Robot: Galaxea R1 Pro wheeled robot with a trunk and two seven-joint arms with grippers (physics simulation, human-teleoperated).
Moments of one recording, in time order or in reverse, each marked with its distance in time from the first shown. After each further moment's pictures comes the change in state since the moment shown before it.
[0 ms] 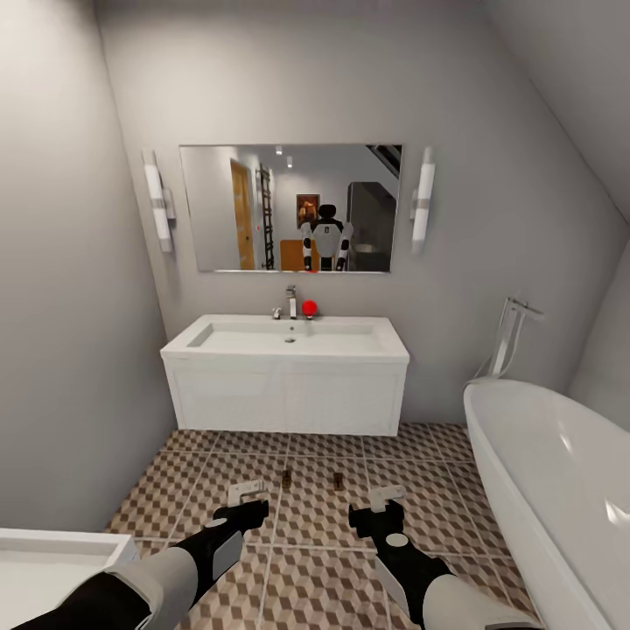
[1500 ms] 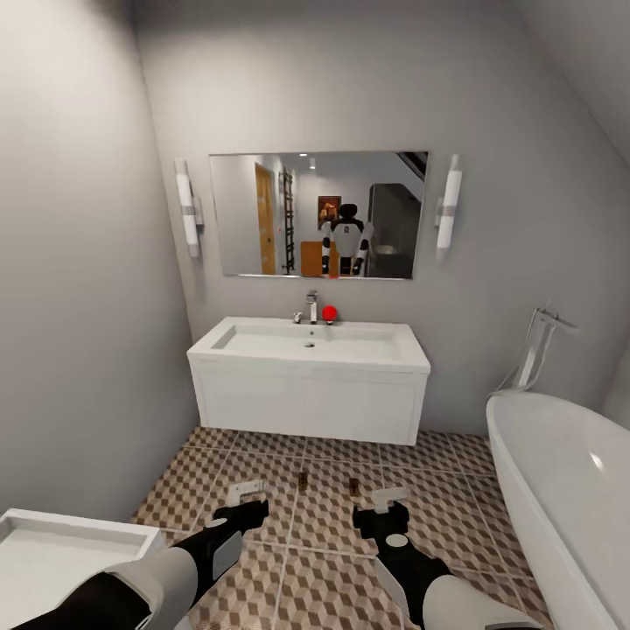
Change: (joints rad) left arm 0.000 0.000 0.000 0.000 -0.001 -0.001 0.000; right arm 0.000 0.000 0.002 0.004 -0.002 0.016 -0.060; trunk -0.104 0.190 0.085
